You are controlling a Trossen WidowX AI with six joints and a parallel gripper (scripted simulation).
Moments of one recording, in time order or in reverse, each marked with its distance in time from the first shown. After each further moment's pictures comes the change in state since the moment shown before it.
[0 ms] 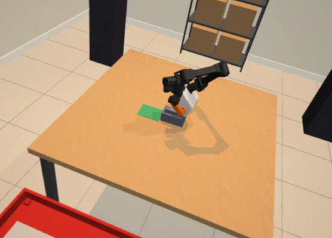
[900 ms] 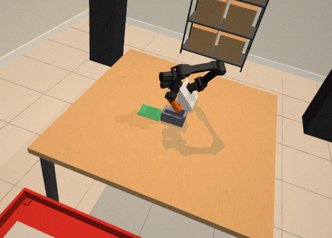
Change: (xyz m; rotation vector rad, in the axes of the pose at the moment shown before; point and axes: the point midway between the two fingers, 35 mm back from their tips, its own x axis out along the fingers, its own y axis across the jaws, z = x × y) arm -0.020 -0.001 0.024 -0.003 -0.003 0.000
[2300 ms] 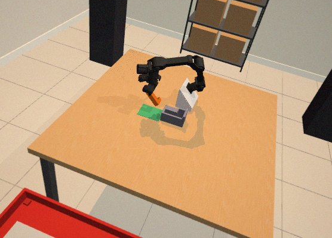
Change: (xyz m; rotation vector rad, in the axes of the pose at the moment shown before) arm 0.010 -0.014 0.143 -0.008 -0.014 -0.002
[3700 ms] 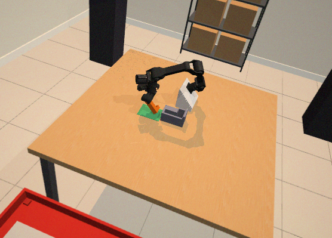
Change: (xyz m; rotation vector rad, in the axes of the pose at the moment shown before) arm 0.067 0.000 -0.001 -0.001 0.002 -0.001
